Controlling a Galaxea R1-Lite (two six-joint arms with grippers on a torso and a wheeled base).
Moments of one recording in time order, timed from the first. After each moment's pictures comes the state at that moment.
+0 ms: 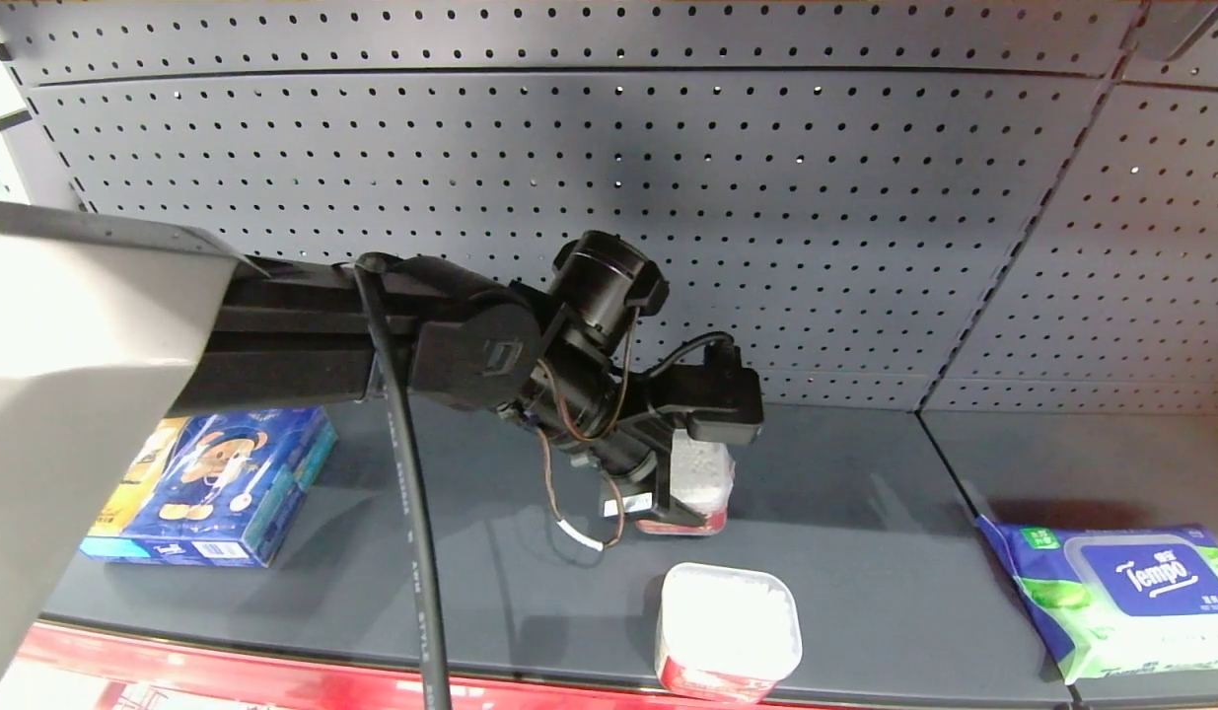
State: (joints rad) left arm -0.74 2.12 -1.67 0.41 -0.37 0.96; right arm -0.14 0.10 0.00 0.01 0.00 -0.03
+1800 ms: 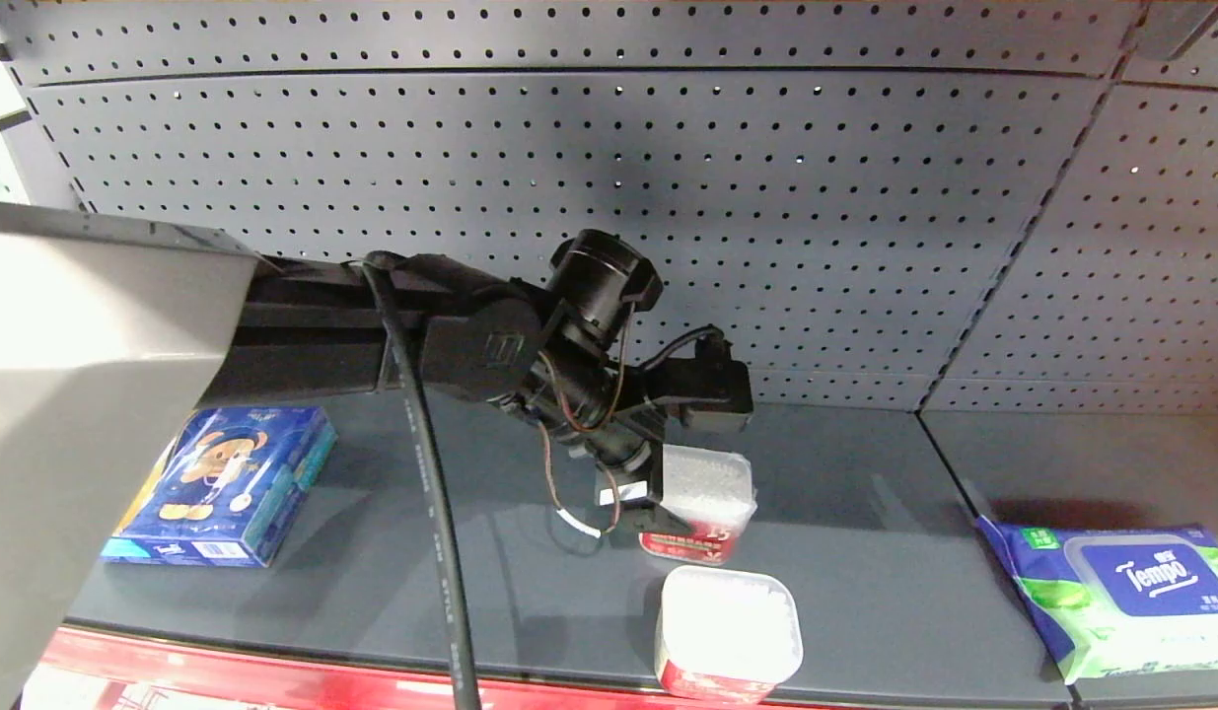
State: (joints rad) left arm -0.71 2.14 -1.70 0.42 -0.33 0.95; right arm -0.14 0.10 0.00 0.01 0.00 -0.03
